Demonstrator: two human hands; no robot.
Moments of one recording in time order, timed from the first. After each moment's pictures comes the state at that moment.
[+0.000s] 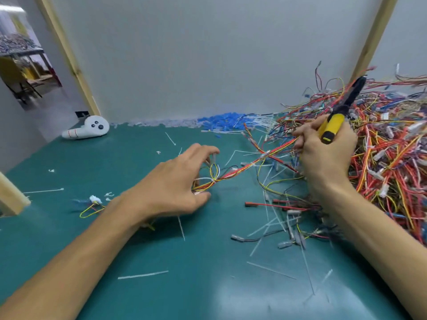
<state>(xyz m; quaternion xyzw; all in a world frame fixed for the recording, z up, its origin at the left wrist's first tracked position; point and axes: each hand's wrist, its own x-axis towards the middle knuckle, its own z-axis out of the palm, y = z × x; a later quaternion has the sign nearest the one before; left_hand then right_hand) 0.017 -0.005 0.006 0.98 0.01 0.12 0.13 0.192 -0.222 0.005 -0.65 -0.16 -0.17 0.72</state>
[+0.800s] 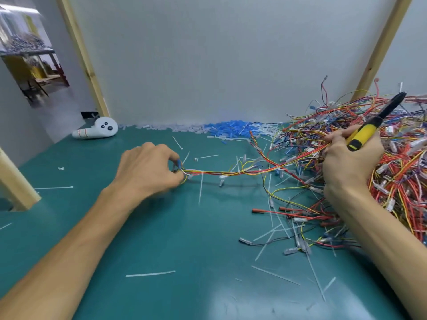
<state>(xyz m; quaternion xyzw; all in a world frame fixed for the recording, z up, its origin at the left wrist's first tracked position) 0.010 0.046 0.016 0.95 0.26 0.18 -0.01 0.206 -0.235 0.011 -0.64 -0.09 -0.24 0.73</state>
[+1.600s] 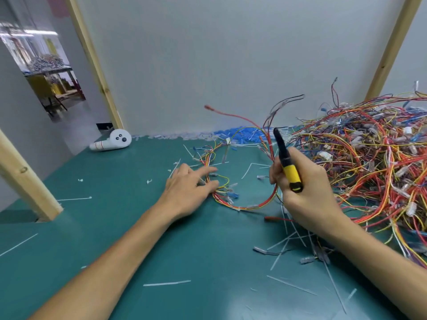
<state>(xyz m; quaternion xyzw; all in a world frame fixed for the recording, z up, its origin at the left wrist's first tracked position) 0.038 0.028 -0.025 0.94 0.22 0.13 0.23 0.148 -0.213 -0.012 -0.71 -0.46 -0.10 0.53</state>
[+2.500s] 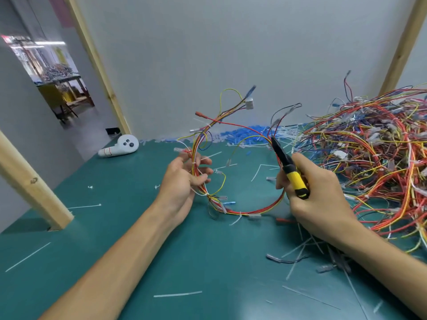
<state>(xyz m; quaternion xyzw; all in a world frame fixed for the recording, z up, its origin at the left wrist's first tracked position) 0.032 0.027 -0.003 0.63 0.16 0.28 0.71 0.146 -0.207 -0.017 -0.75 -0.43 -0.11 0.48</state>
